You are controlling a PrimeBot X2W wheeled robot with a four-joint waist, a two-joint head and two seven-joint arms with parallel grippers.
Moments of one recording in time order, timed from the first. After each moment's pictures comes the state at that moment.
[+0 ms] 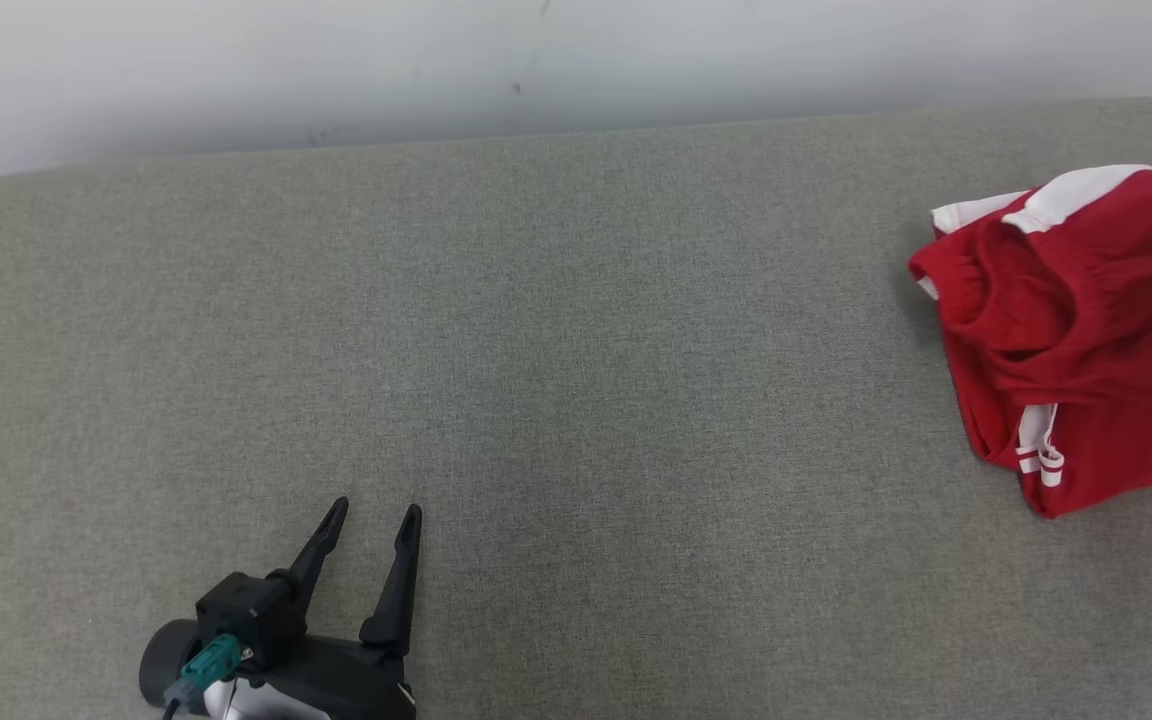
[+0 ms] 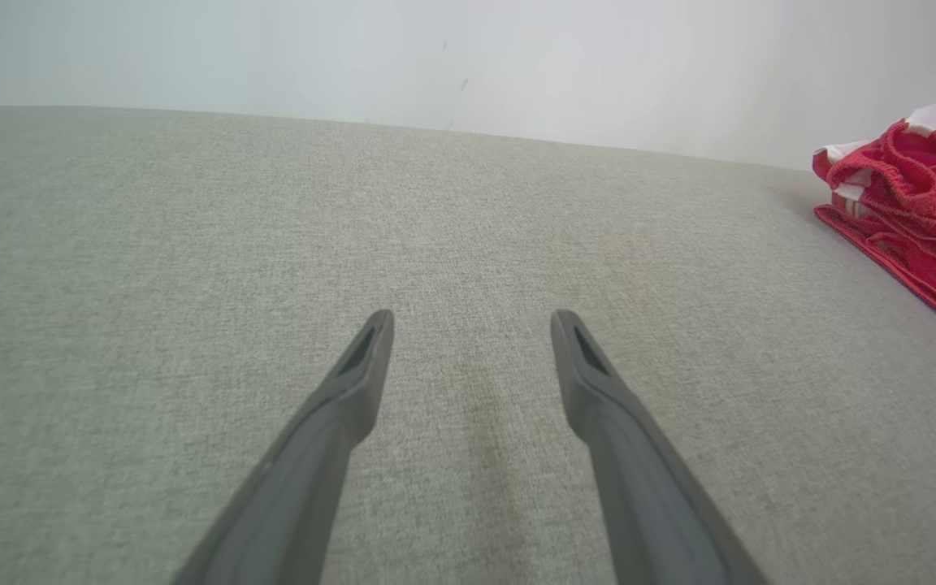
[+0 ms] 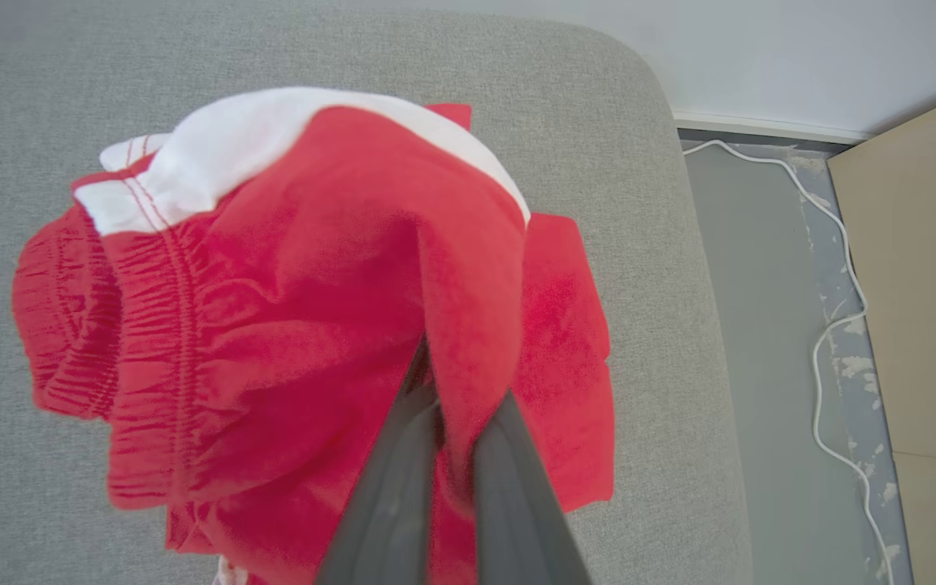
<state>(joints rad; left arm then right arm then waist) -0.21 0.15 -0.42 0.36 -0.33 -0.01 -0.25 -1.01 -0.59 0.53 0.91 0.68 0.07 0.63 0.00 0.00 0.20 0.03</state>
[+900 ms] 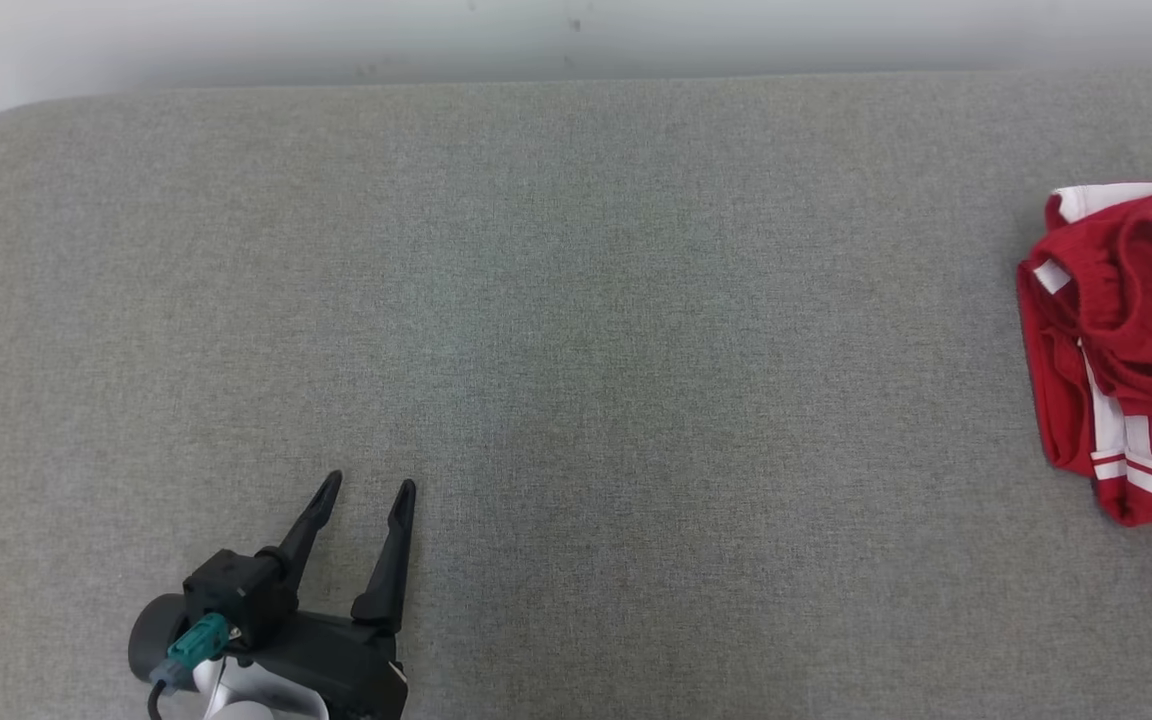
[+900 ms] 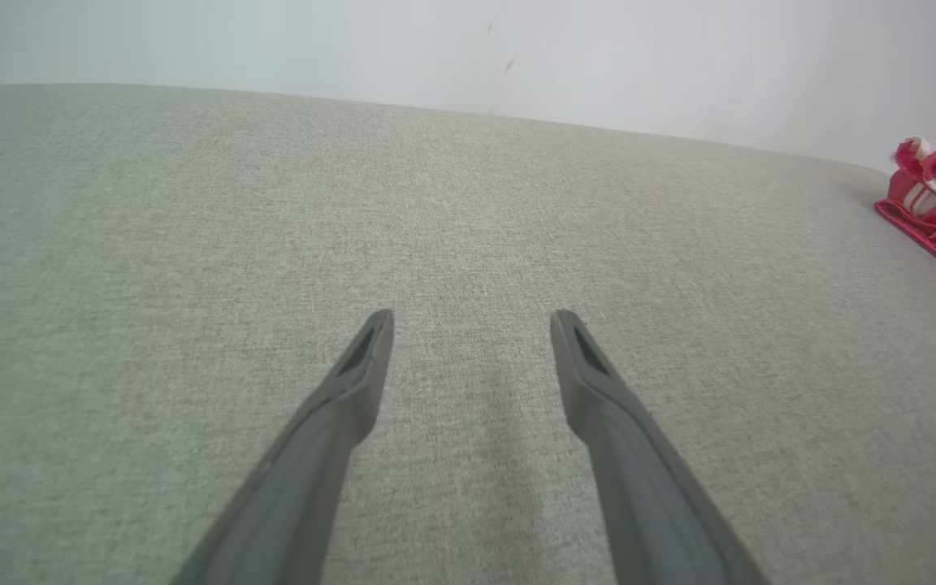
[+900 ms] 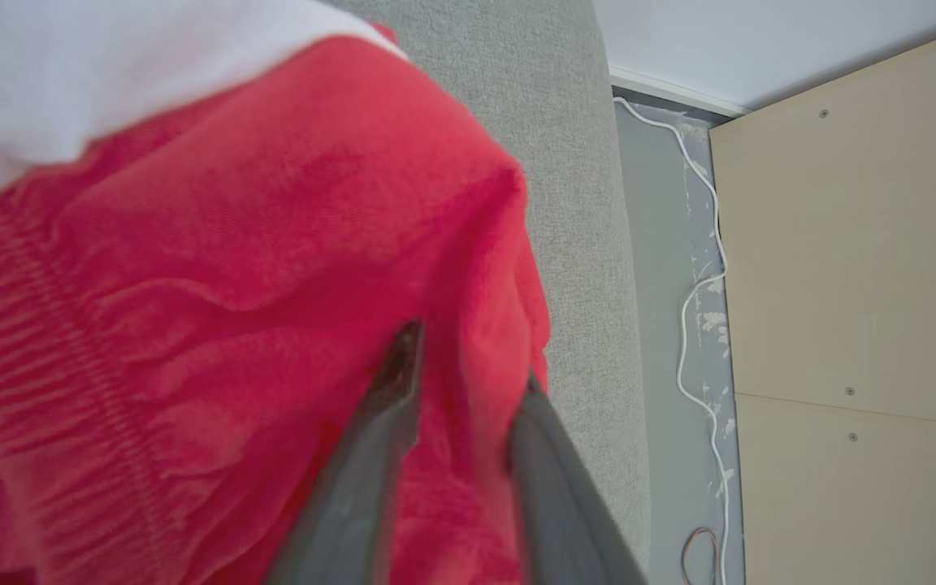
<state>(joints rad) -0.24 0.16 -0.42 0.34 -0.32 -0.03 -0.25 -1.01 -0.64 0.62 1.00 0.53 -0.05 0.61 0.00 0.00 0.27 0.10</state>
